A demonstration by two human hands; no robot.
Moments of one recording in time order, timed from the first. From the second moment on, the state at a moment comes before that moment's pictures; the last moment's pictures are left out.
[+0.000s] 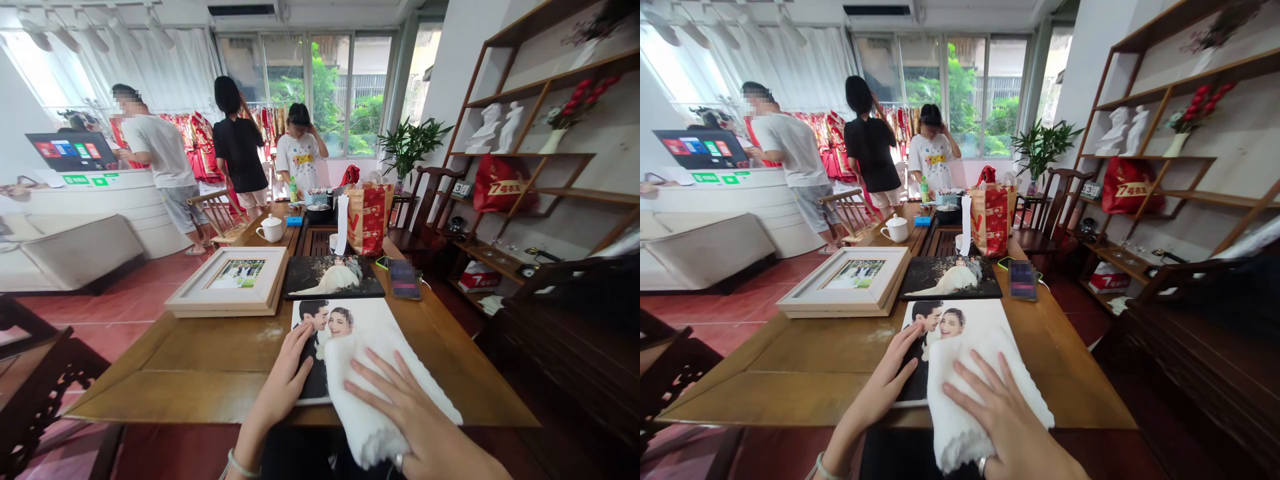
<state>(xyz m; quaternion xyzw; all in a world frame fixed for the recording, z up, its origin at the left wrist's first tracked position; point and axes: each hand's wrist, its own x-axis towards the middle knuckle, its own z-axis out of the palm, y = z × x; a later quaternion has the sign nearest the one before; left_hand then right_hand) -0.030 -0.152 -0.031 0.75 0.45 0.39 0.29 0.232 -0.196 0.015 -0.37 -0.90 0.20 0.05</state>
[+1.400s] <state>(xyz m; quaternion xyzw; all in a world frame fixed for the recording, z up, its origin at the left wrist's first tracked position) -0.029 -0.152 -0.029 0.73 0.45 0.40 0.30 0.184 -0.103 0.018 -0.50 -0.85 0.14 0.09</state>
